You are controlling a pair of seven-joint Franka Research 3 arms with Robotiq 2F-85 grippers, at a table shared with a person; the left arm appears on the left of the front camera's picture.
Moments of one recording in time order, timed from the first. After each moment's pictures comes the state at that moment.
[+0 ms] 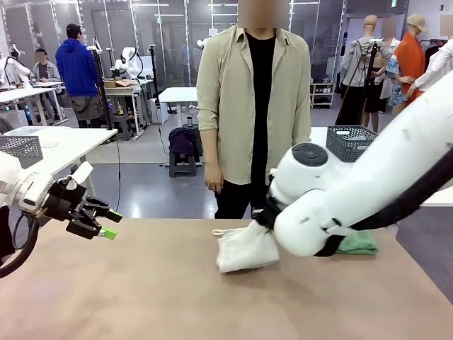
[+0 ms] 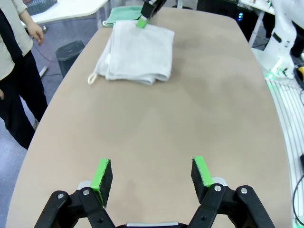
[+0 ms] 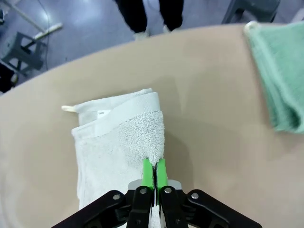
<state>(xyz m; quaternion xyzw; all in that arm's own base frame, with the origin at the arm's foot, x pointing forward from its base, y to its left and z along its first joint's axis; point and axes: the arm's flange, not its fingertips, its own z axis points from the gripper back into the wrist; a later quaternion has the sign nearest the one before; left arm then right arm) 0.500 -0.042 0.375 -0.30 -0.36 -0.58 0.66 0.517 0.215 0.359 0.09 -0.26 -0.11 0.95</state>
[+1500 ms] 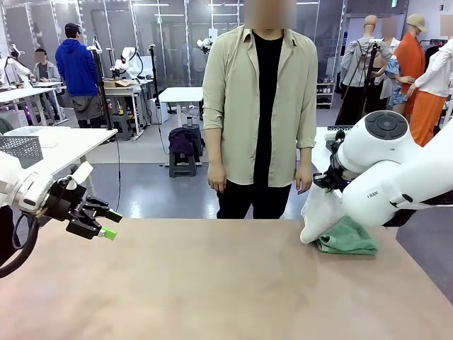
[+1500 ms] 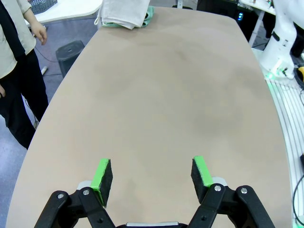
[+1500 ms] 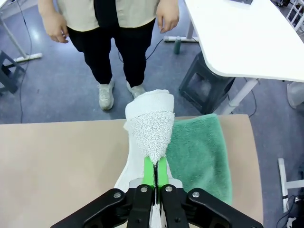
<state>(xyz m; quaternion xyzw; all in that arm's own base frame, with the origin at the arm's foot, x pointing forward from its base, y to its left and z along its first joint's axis) 0.500 -0.042 0.375 -0.30 -0.36 -0.58 0.66 0.562 0.062 0.429 -0.01 -0.37 -0.04 0.93</state>
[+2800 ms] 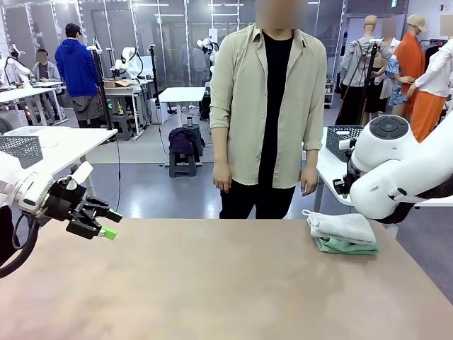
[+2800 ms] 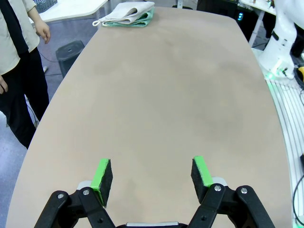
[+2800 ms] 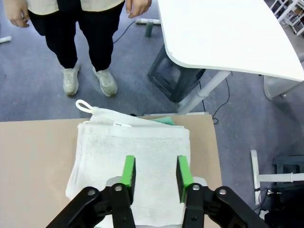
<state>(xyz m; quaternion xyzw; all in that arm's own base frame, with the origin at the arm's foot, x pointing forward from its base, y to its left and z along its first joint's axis) 0.500 -0.042 0.375 -0.30 -0.36 -0.58 0.66 0.608 -0.001 0.402 -0.08 -0.33 -0.03 0.94</state>
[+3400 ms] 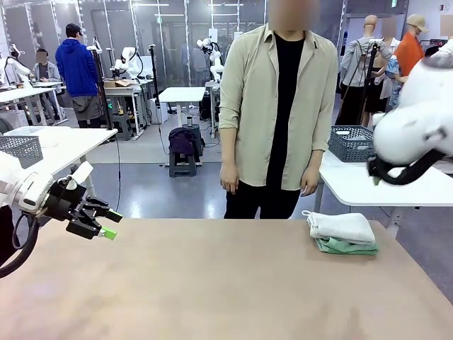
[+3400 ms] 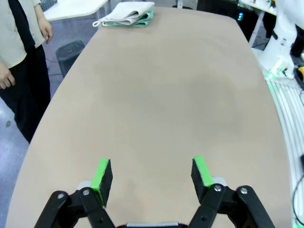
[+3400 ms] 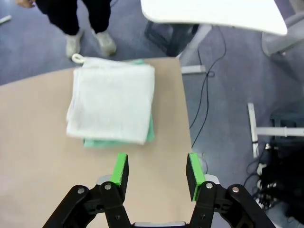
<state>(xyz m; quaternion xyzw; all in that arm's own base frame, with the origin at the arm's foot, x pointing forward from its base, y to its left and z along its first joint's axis) 0.500 -0.042 0.375 -0.30 -0.36 -0.58 0.66 0.515 -0.052 0.540 -0.05 -0.23 -0.07 0.97</state>
